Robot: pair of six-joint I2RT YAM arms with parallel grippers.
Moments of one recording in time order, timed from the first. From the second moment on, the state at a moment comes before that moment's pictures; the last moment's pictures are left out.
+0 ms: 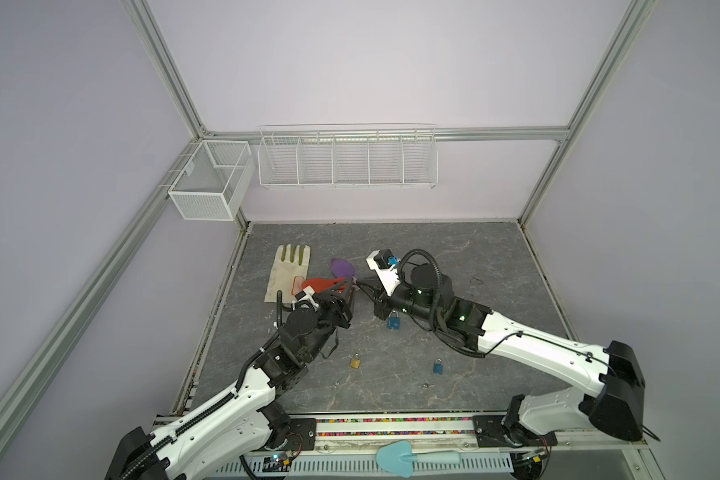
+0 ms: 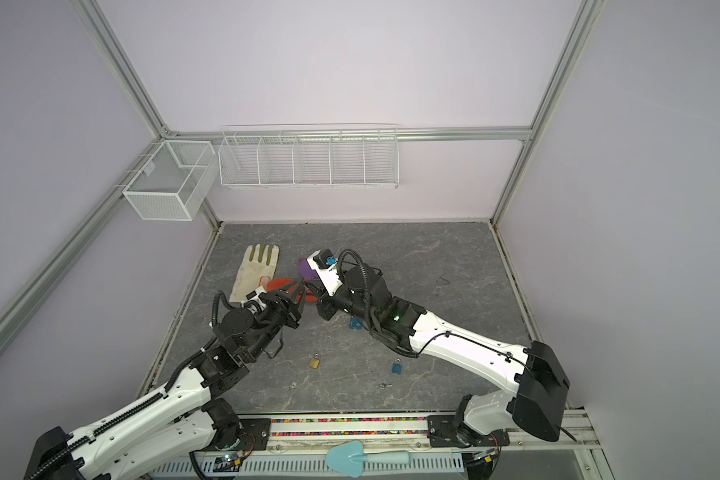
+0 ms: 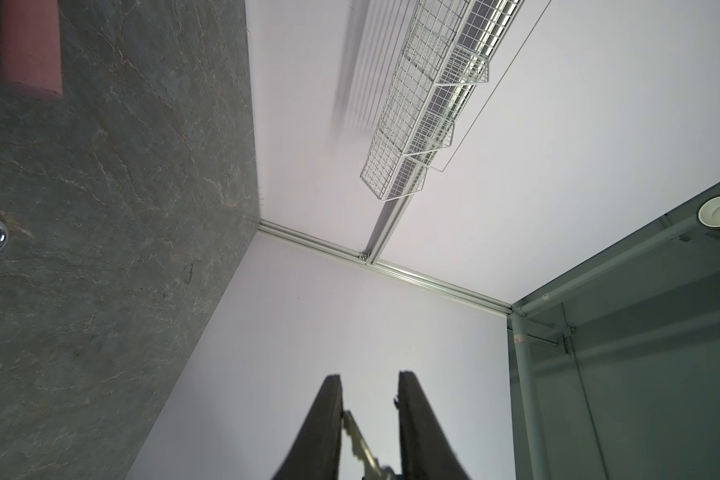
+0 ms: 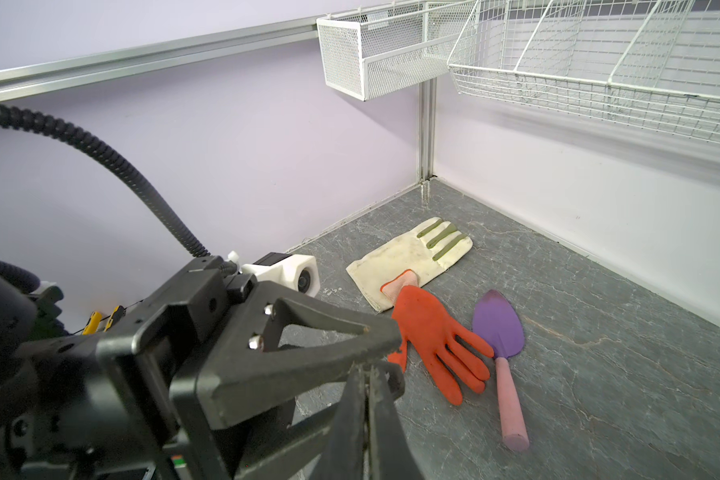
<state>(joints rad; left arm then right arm) -0.80 0.84 0.50 0.34 -0.23 -1.91 1.01 1.39 1.12 0.07 -0.04 0.13</state>
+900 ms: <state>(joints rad) -0.80 0.85 0.50 0.35 -0.23 -1.86 1.01 1.39 1.12 0.06 -0.04 0.11</state>
